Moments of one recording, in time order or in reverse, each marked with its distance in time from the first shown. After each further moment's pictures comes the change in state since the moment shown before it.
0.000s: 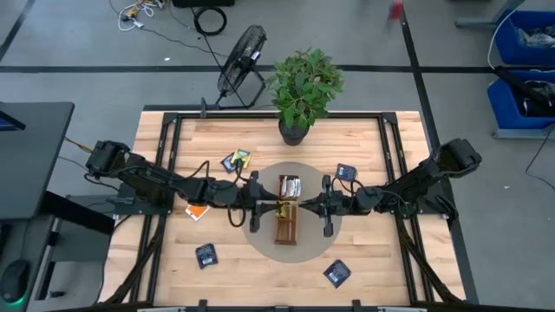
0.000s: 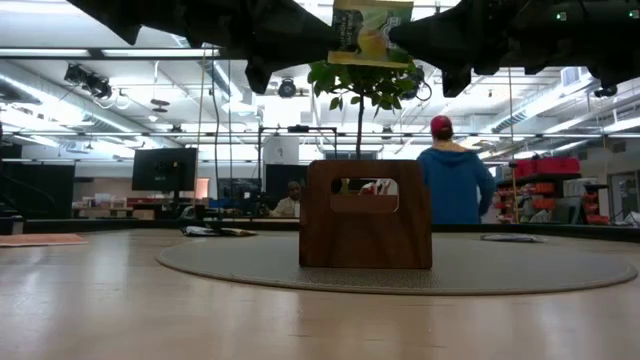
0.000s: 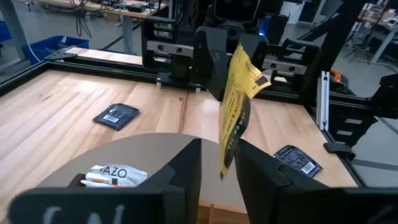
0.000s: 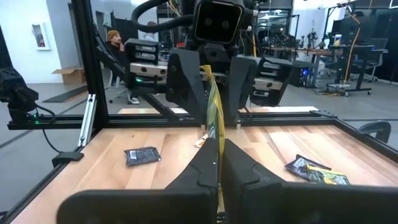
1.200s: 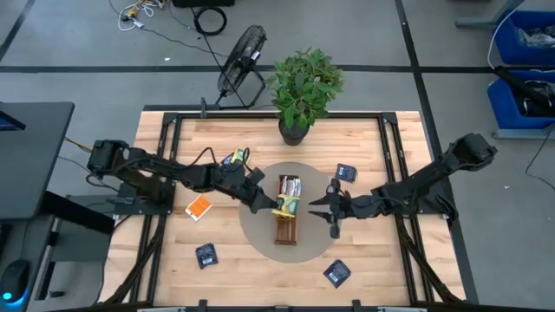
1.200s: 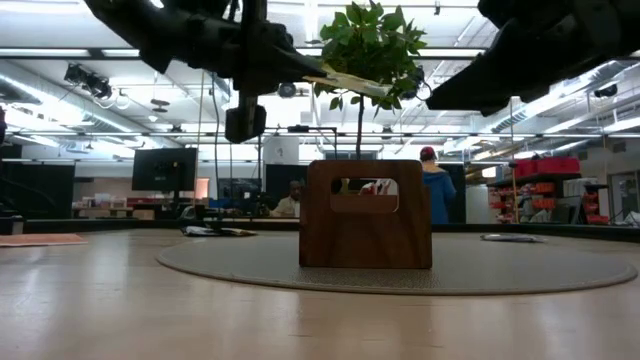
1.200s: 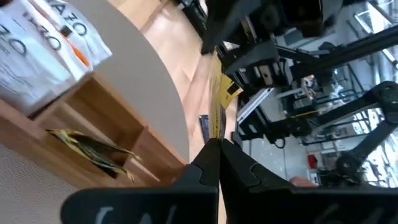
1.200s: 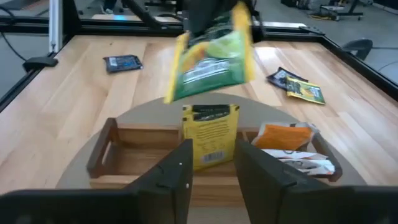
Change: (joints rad) left arm 0.183 -0.003 0.001 -0.150 0.484 -0.772; right arm 0.075 -0.200 0.035 -0.662 0.126 0.135
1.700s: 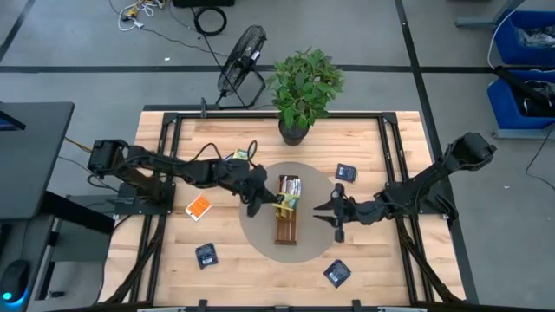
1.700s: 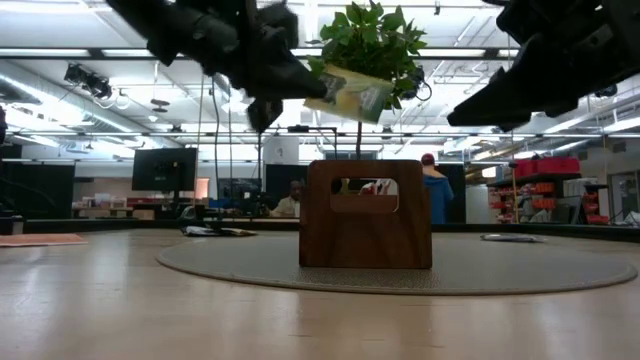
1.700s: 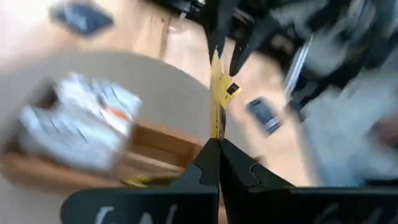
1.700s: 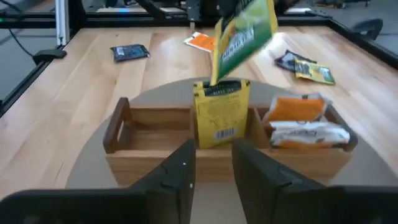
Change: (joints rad) left arm 0.033 -0.001 0.068 -0.172 -0.026 0.551; right arm 0.065 0.001 -0.064 0.032 0.042 0.091
